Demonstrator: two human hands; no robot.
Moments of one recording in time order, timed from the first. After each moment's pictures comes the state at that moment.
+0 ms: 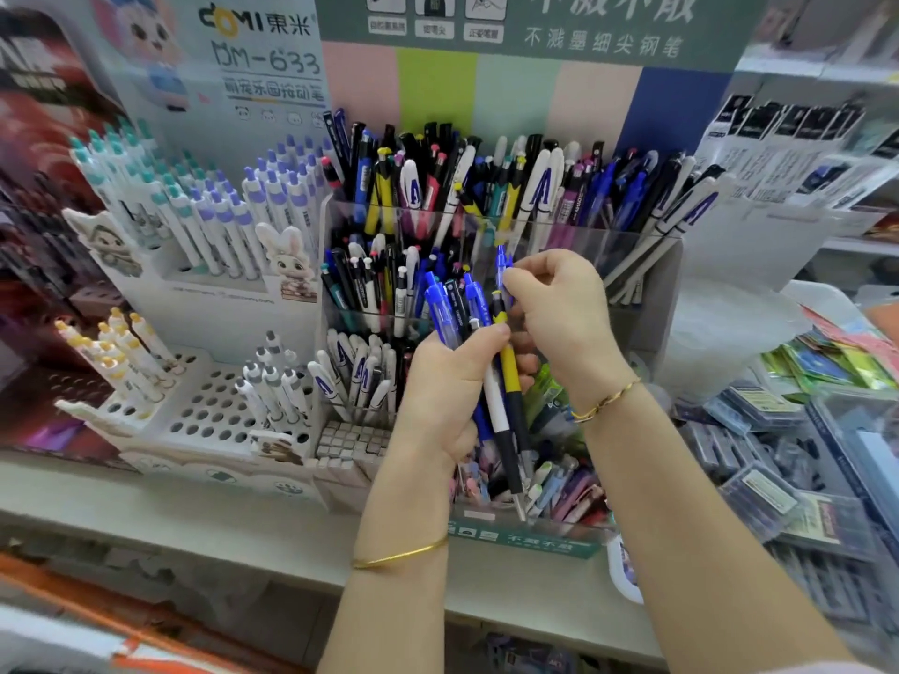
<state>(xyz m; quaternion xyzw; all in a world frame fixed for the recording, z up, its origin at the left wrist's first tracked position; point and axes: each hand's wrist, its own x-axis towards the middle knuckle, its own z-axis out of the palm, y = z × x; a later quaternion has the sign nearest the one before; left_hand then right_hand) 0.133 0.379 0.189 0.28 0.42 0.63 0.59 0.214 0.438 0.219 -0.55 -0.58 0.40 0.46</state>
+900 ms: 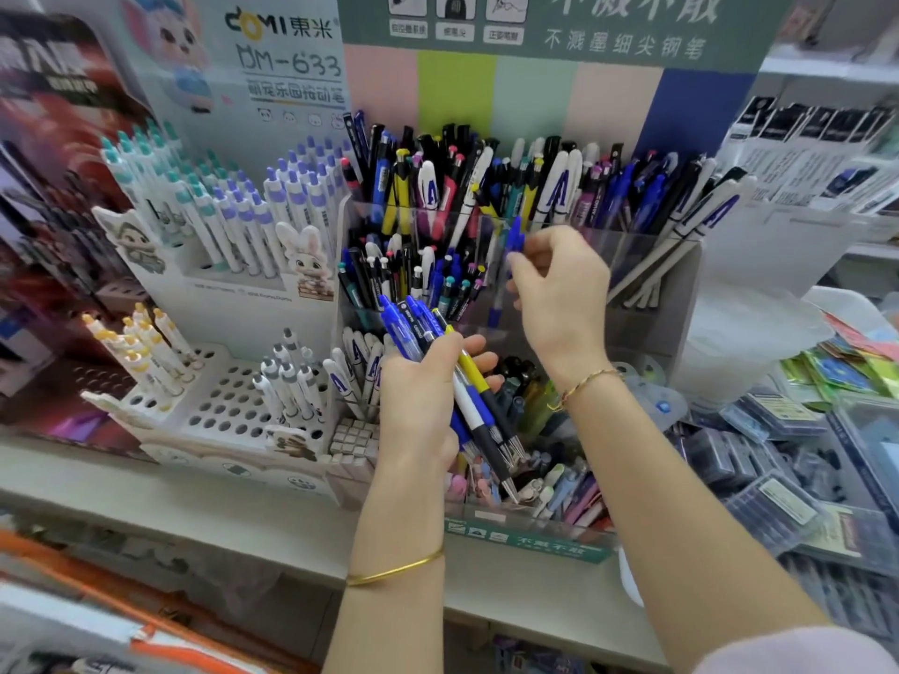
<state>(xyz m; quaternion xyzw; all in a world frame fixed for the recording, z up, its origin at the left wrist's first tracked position) 0.116 0.368 0.184 0.16 0.49 0.68 0.52 0.199 0.453 0.208 -0.51 -0.66 0.21 0.51</state>
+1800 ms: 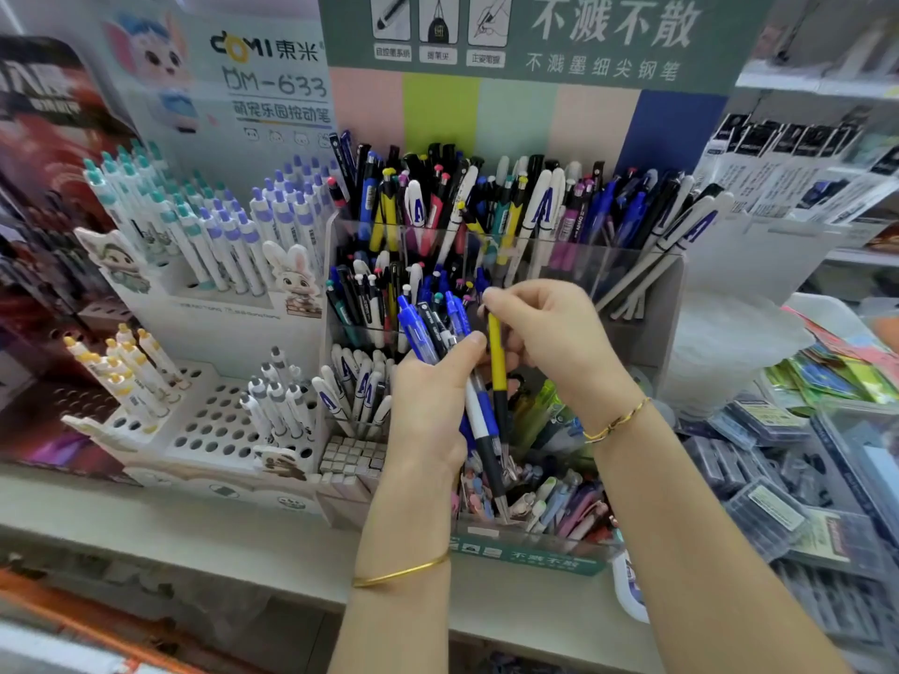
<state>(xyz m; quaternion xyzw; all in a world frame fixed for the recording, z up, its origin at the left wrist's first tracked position) 0.125 0.376 0.193 0.21 0.47 0.67 0.54 0.219 0.431 0.223 -0.48 -0.64 0.43 0.41</state>
